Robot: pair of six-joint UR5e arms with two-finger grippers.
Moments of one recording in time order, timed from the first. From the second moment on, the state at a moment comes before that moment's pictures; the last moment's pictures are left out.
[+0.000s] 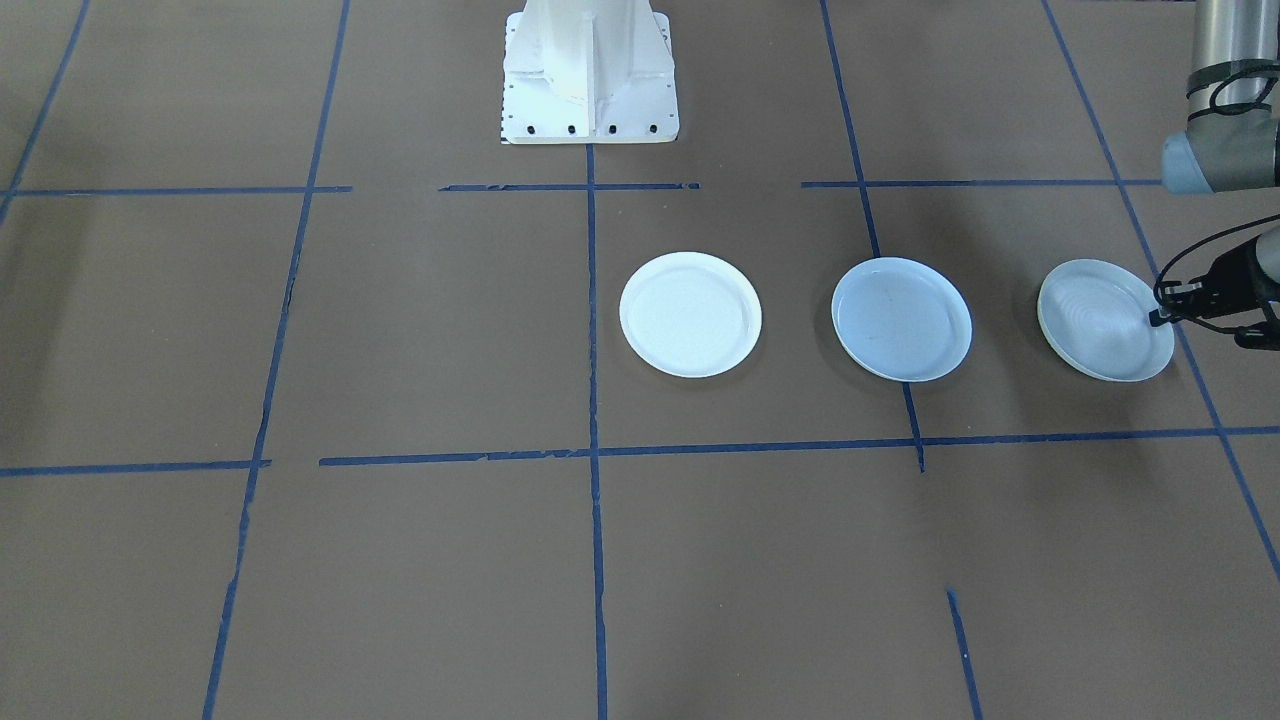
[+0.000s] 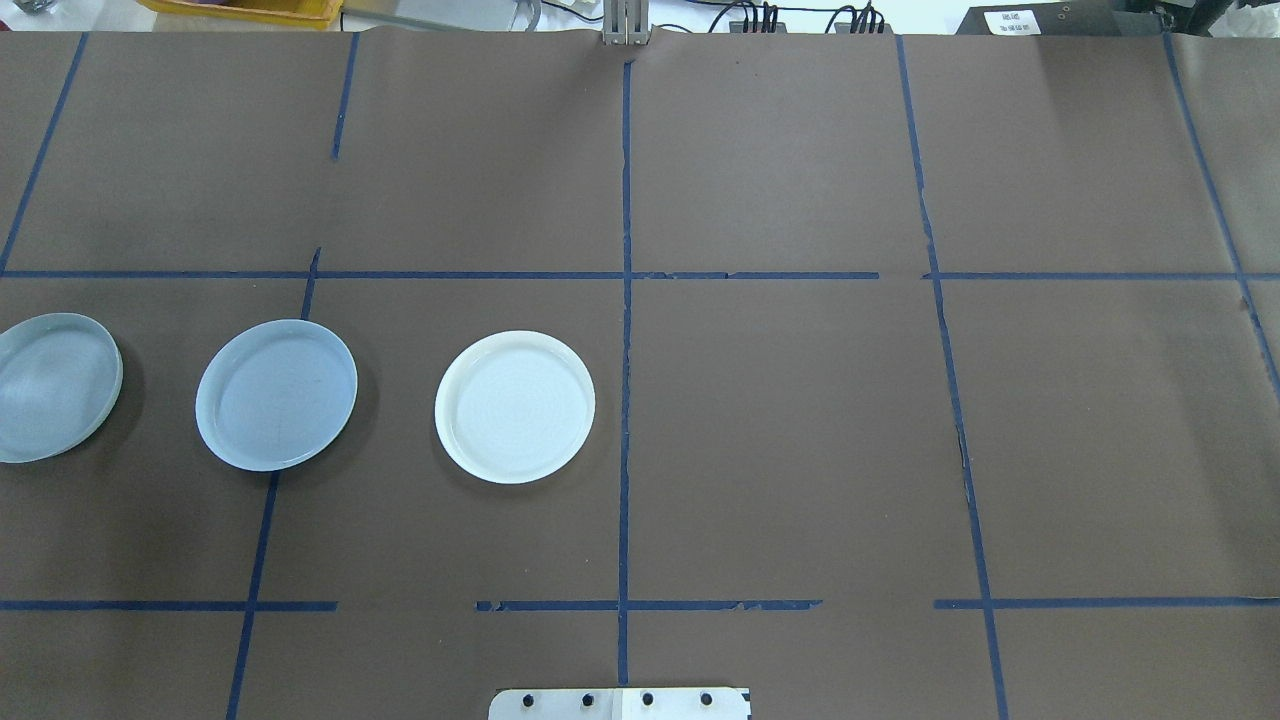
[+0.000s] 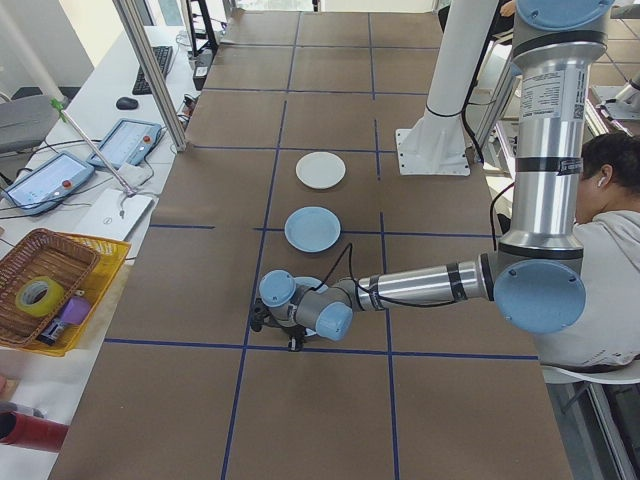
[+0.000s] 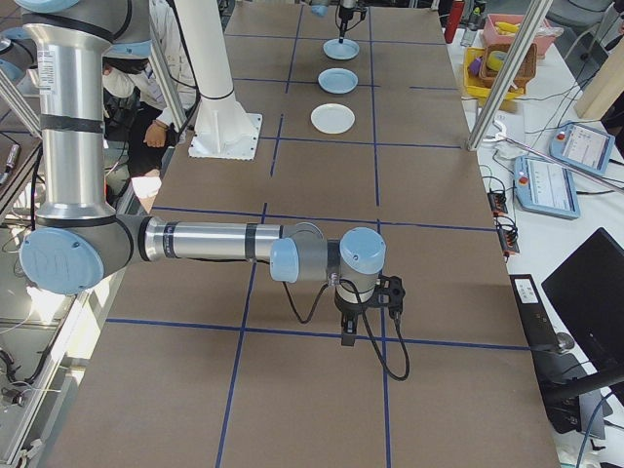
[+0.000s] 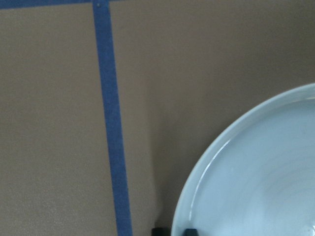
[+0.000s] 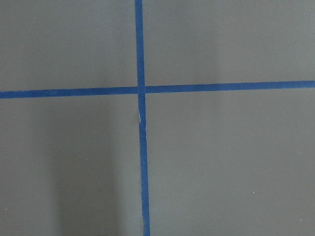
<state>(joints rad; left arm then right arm) -1.19 -1.56 -1.30 -2.11 -2.39 -0.36 1.54 -1.61 1.62 -1.56 2.30 0.09</state>
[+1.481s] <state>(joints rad) -1.24 -1.56 -1.52 -2.11 -2.61 -0.74 1.54 -1.61 1.62 -1.56 2.30 0.09</state>
